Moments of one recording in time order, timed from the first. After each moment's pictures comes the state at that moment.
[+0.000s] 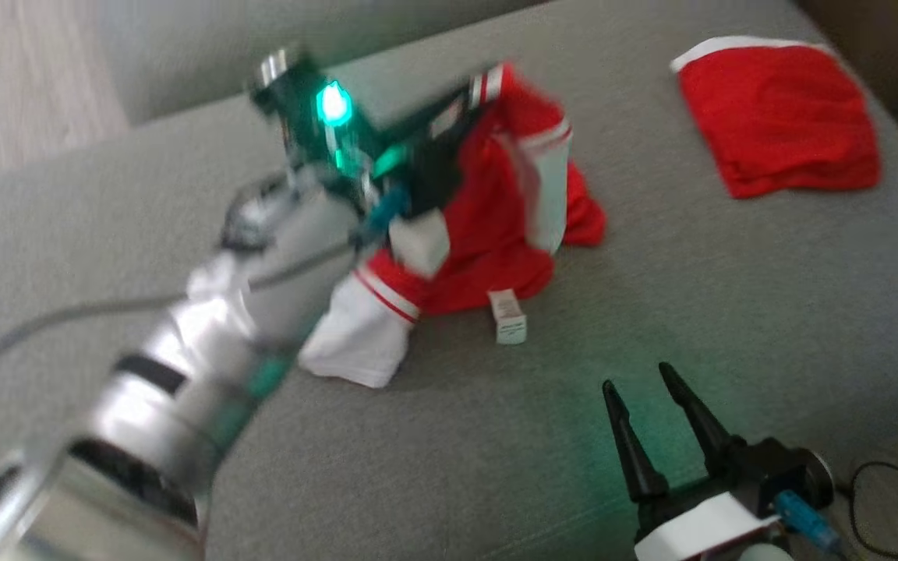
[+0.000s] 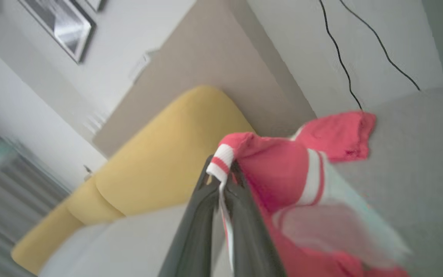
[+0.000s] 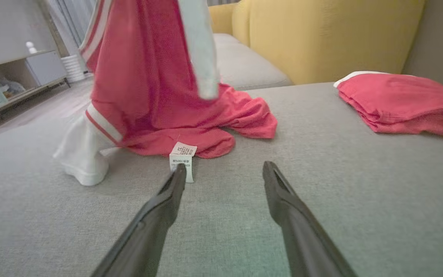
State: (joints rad) left arm -0.99 0.06 -0.80 0.79 0.03 -0.10 -0.26; right arm 0.06 -0.06 0.25 0.22 0.10 0.12 -0.26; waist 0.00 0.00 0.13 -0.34
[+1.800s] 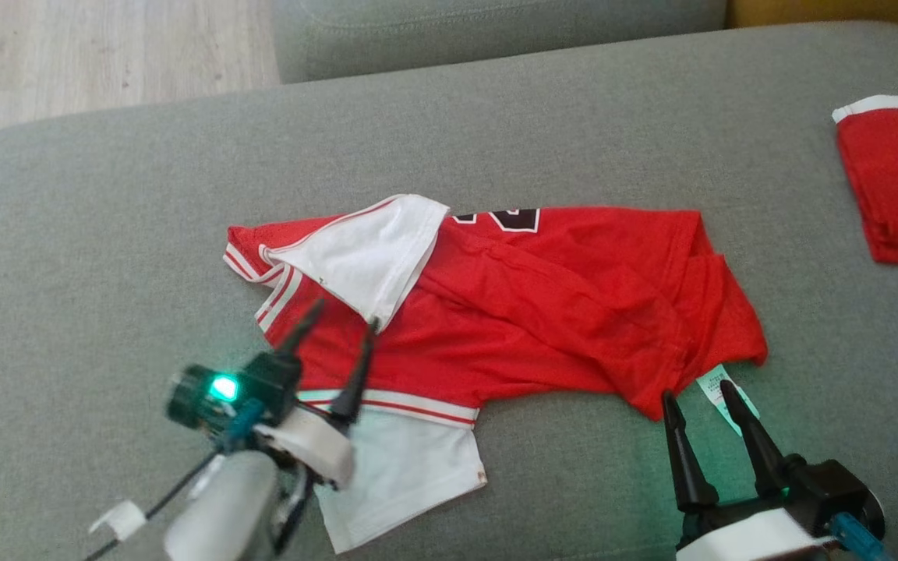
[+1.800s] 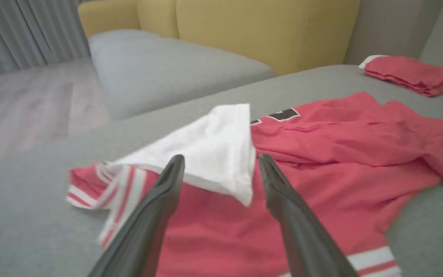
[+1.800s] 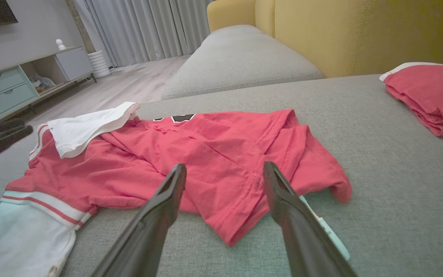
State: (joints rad) left arm -0.39 0.17 -0.58 0.62 -0.30 -0.04 -0.26; right arm 0.14 -0.05 0.13 0.18 0.13 0.12 -0.26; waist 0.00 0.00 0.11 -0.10
